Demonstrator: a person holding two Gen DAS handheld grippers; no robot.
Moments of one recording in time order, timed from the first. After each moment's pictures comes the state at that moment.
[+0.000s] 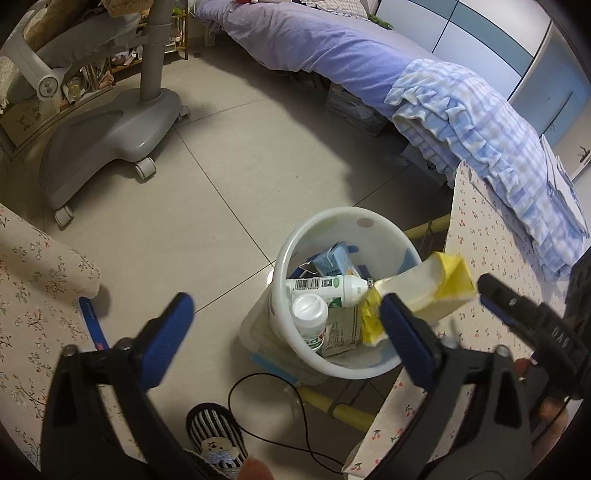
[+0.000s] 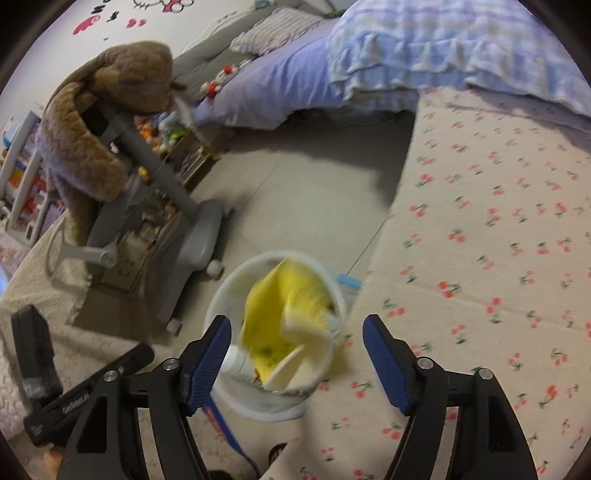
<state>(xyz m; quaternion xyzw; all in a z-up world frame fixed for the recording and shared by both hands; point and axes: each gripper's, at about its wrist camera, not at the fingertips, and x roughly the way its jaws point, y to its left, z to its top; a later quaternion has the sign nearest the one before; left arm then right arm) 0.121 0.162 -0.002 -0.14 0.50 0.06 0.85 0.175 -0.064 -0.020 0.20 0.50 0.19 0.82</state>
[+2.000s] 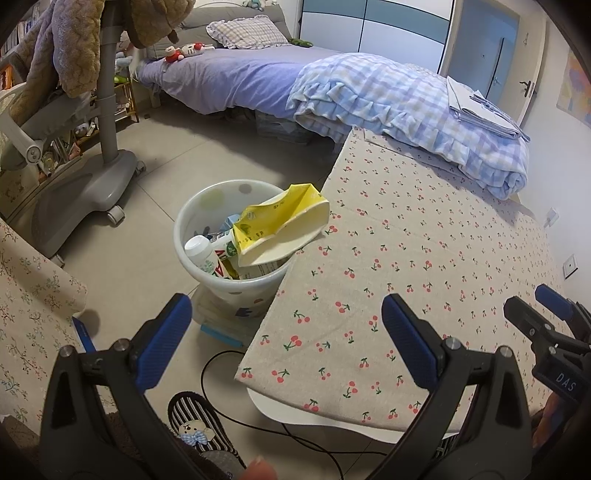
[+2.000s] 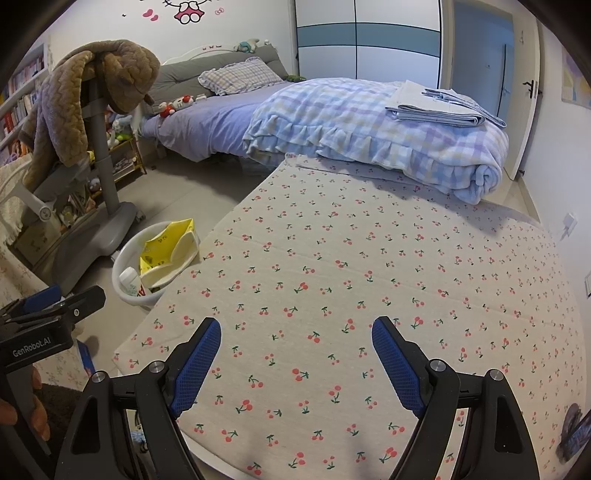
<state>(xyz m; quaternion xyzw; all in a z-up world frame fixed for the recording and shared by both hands) 0.008 0.025 0.030 -0.04 0.43 -0.01 0.90 -0.031 -0.176 0.048 0.02 0.42 0.02 0.91</state>
